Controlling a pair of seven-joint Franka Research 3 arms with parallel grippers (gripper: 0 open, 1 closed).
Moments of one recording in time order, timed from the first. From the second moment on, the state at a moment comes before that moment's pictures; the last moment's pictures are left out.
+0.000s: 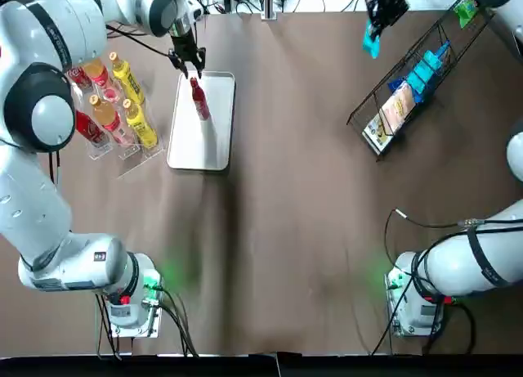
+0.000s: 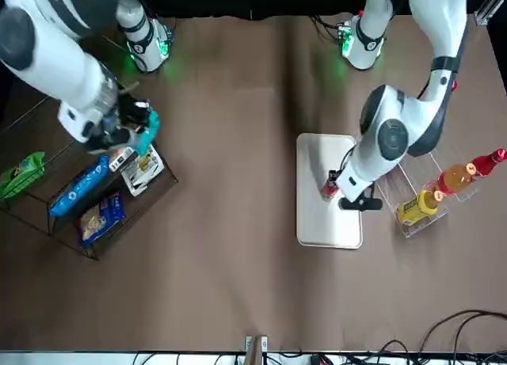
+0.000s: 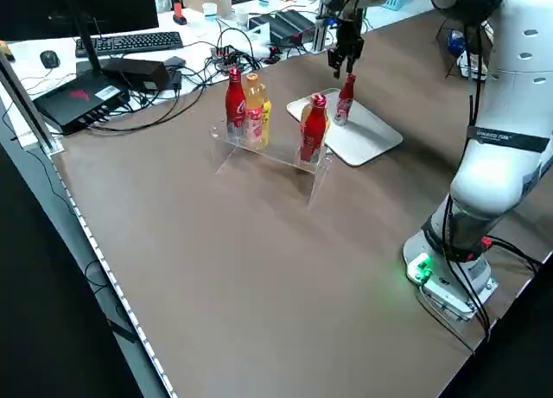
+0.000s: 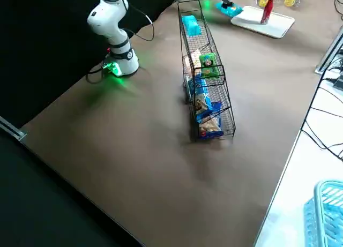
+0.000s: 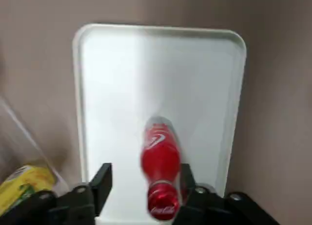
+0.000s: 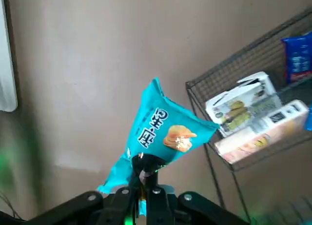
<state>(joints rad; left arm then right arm) 0.03 0.35 -0.41 -1.82 0.10 2.07 -0.40 0.21 0.11 0.11 -1.59 0.17 1.51 0.20</state>
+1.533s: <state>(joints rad) 0.22 0.66 -0.39 -1.81 0.19 2.08 -0.21 0.24 0.23 0.11 -1.59 0.18 1.60 0.20</state>
